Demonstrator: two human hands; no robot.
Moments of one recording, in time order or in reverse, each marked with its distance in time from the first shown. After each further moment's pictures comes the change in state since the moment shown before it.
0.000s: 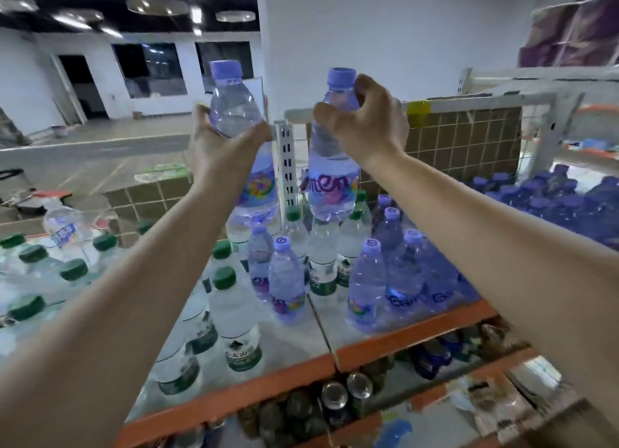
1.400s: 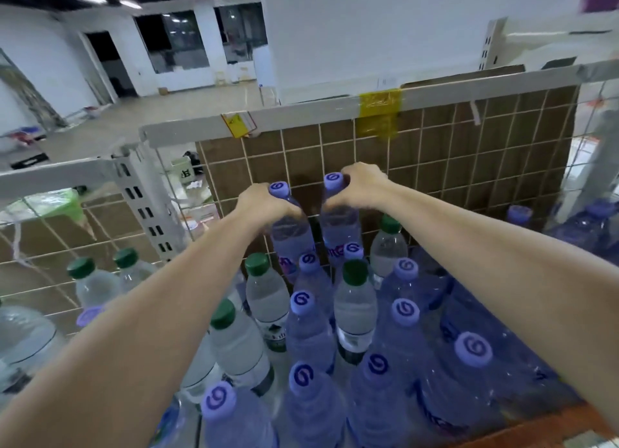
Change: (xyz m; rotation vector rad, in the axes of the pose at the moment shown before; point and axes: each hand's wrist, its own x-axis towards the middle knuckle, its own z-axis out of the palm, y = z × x) left_hand 0.079 -0.100 0.327 0.626 -0.529 -0.342; right_hand 0.201 0.326 0.051 -0.190 -0.812 0.142
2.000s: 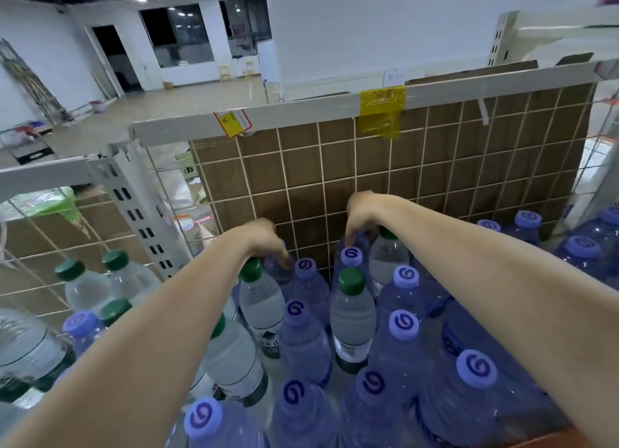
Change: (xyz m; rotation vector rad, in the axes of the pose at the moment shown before) left_hand 0.001 -0.019 0.014 0.401 -0.396 -0.157; right_hand 0.020 0.016 0.017 -0.312 -0.411 0.167
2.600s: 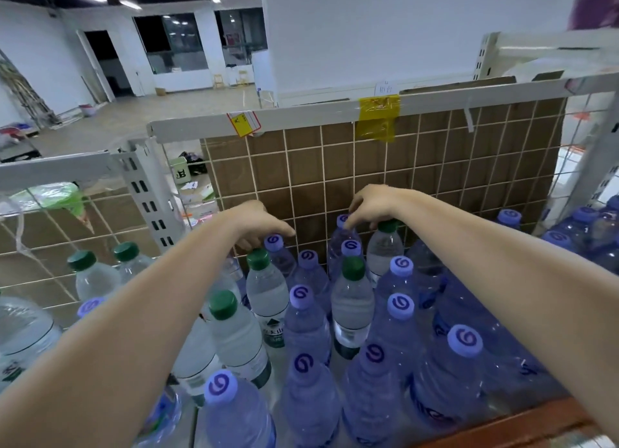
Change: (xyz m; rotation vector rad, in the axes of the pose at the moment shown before) left_hand -0.029 -0.008 -0.021 -0.193 0.082 0.053; right_hand -0.038 0.008 -0.005 0.149 0.127 -0.056
